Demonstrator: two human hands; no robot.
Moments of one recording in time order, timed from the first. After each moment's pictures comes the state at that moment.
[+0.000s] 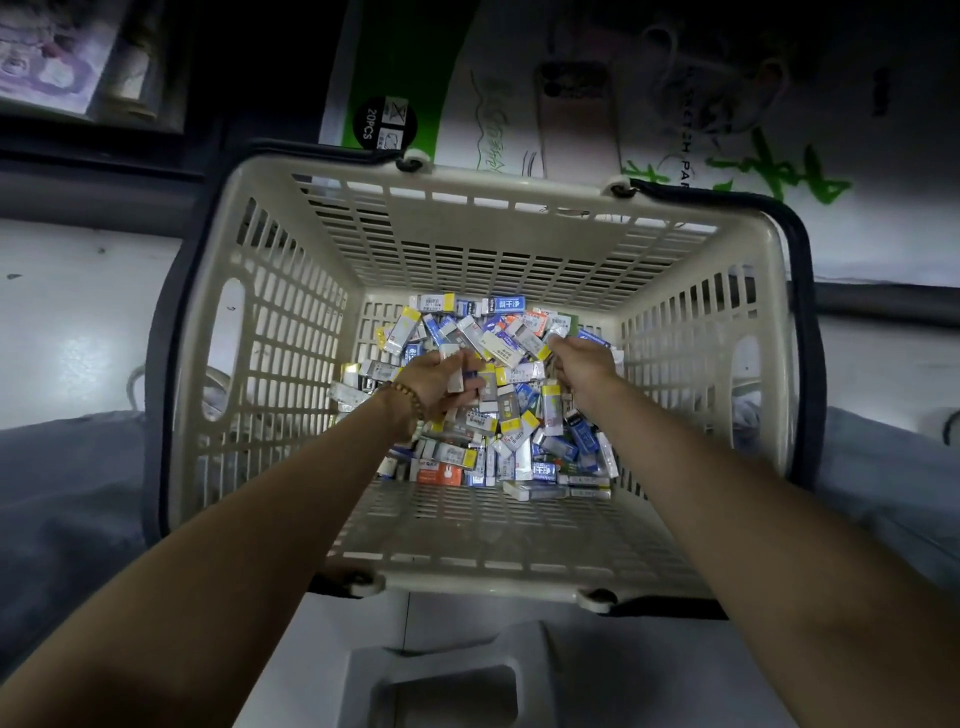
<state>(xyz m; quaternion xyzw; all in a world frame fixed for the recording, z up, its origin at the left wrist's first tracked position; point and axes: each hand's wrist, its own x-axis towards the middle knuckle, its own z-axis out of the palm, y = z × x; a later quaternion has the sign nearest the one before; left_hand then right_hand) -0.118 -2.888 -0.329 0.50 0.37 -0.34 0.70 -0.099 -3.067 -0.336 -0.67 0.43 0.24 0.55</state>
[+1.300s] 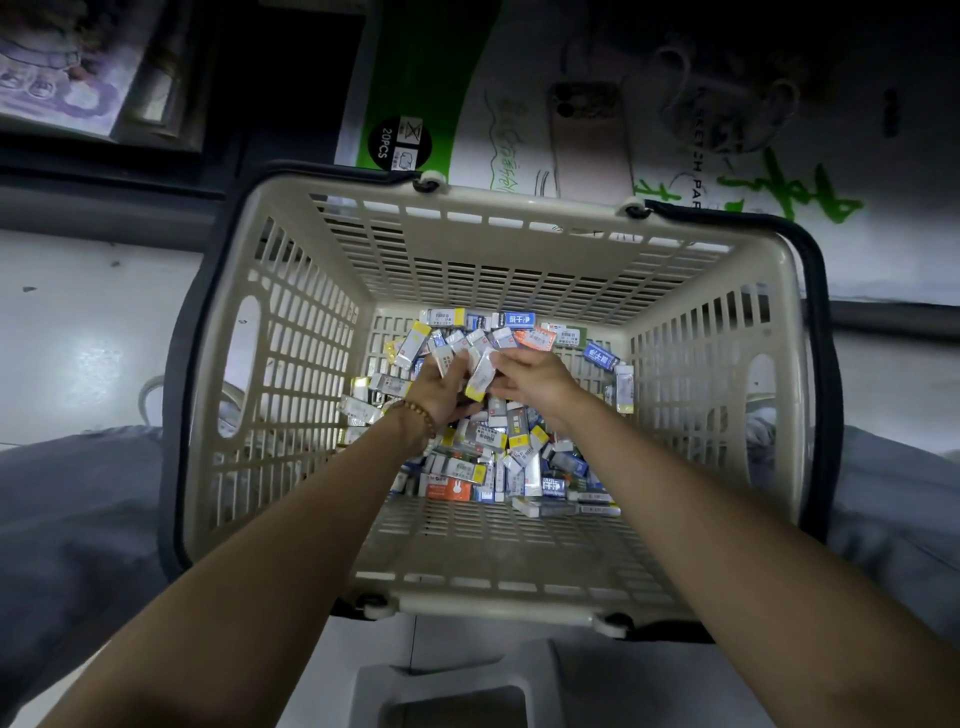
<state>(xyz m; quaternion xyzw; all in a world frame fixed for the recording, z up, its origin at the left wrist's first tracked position) -0.119 -2.887 -0.331 0.57 0.35 -0.31 0.67 -0.103 -3.018 -0.317 -0.65 0.29 0.33 0.62</state>
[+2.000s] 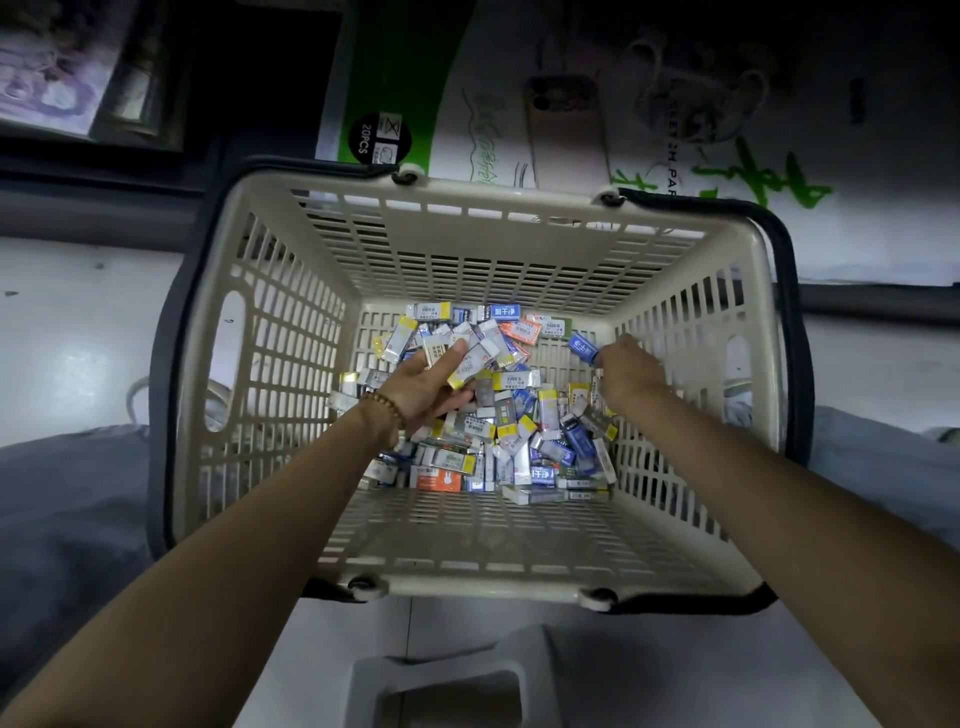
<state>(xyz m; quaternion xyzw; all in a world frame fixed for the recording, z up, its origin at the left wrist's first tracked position) -0.121 -2.872 -0.317 0.49 0.34 -0.35 0.72 -0.103 -3.114 -0.313 -0.94 0.11 0.32 0.03</state>
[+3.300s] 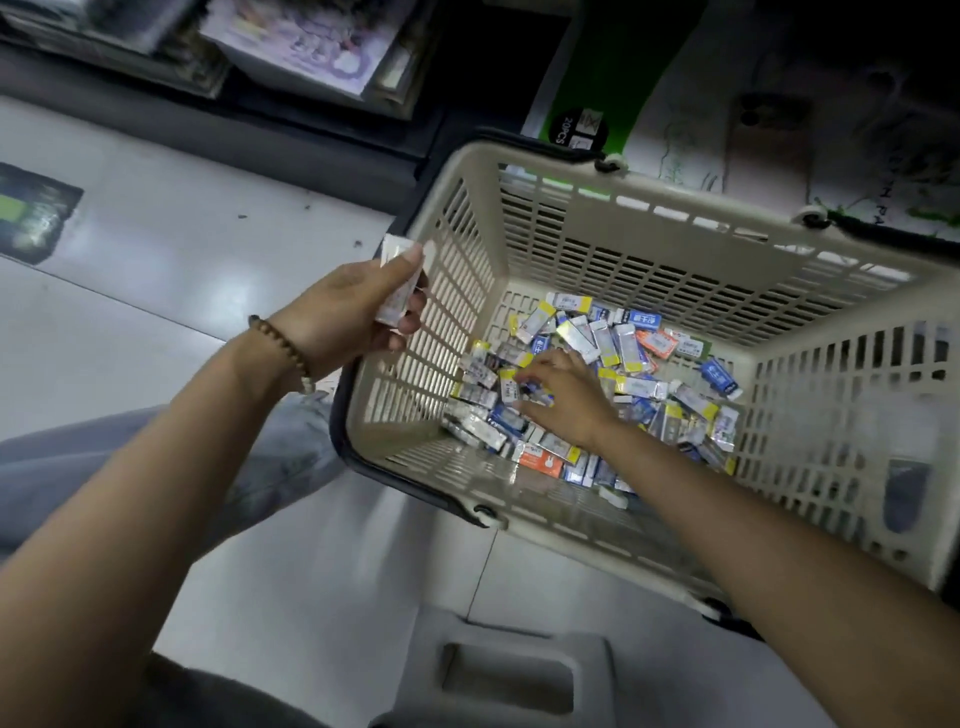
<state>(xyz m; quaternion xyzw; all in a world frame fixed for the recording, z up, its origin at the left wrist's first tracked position) -0.156 -2.728 -0.161 0.64 0.22 -0.24 0.70 -0.142 -2.959 -0.330 -0.87 -0.20 0.33 0.29</state>
